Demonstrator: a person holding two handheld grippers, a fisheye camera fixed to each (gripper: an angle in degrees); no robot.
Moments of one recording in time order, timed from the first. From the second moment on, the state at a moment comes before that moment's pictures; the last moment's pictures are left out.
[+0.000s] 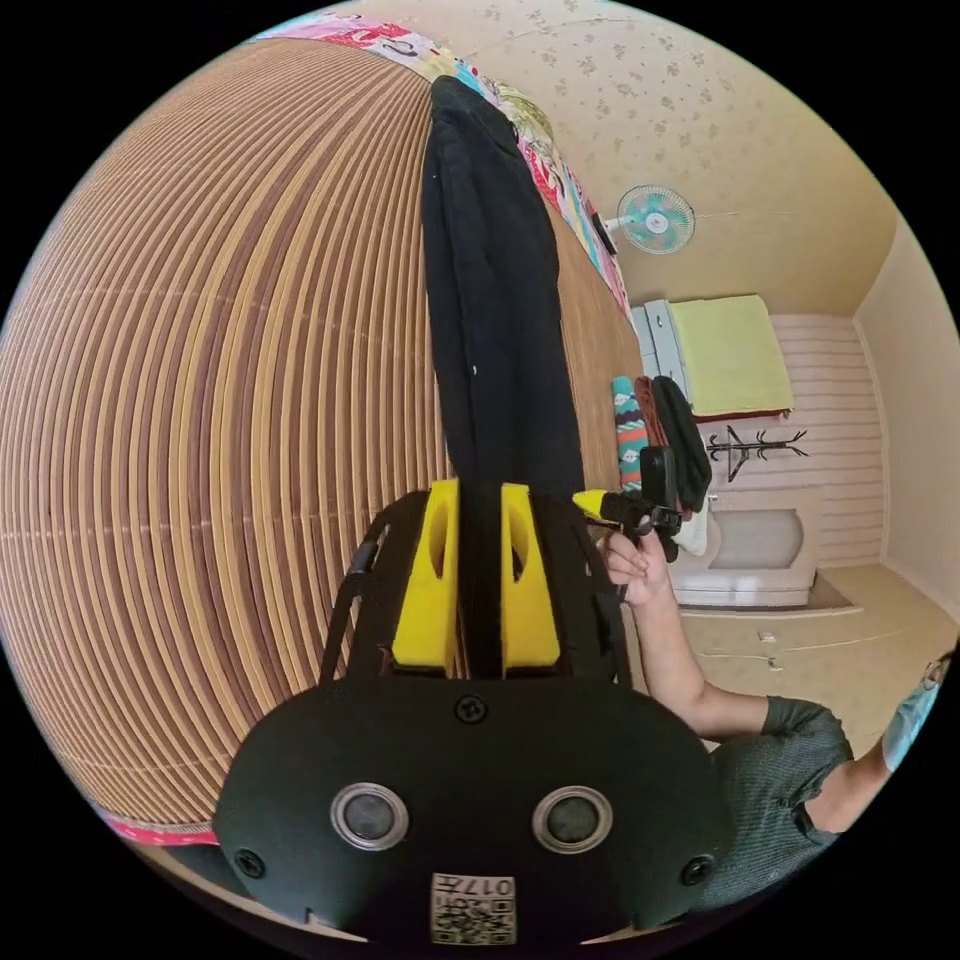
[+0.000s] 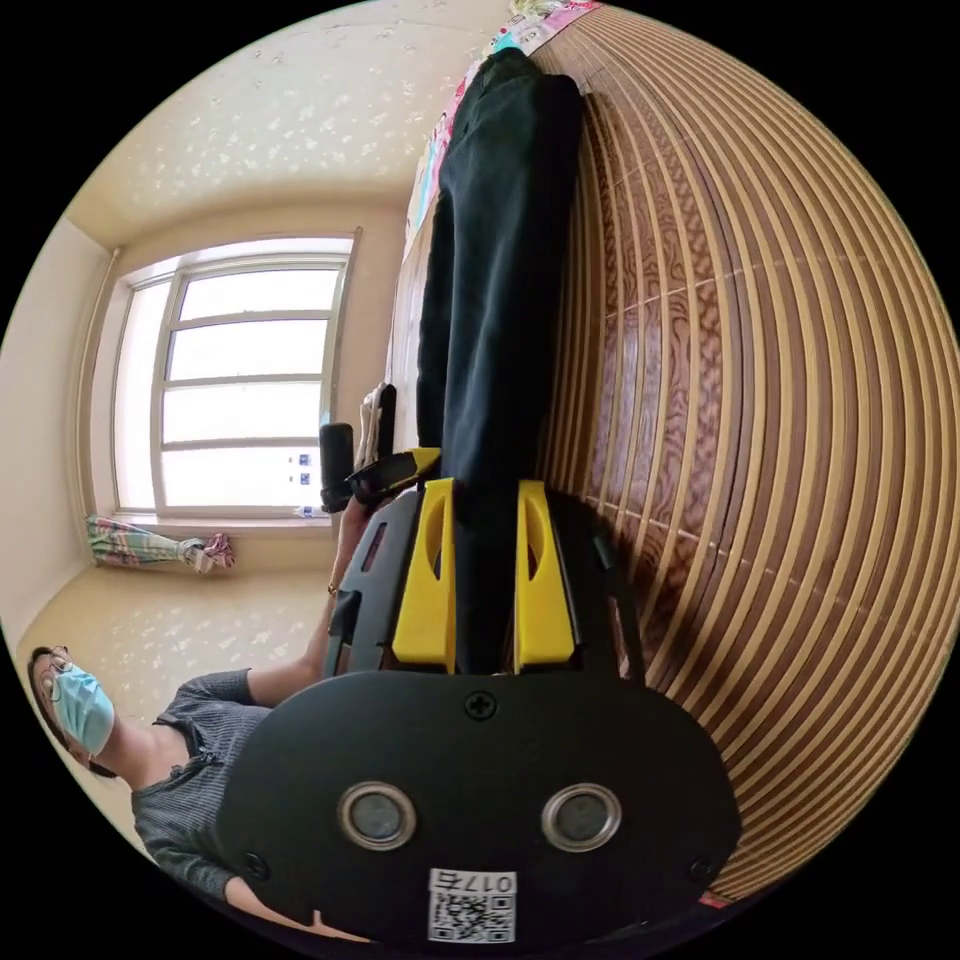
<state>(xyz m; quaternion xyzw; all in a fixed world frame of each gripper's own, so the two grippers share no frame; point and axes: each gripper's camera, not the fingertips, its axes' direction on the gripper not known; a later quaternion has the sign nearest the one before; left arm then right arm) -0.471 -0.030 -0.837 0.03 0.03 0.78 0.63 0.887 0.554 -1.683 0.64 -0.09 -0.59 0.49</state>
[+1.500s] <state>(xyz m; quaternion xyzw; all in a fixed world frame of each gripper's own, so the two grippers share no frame) -0.641 0.162 -0.919 0.10 0.14 0.94 0.29 0.979 0.716 -1.390 0.79 0.12 -0.60 0.09</state>
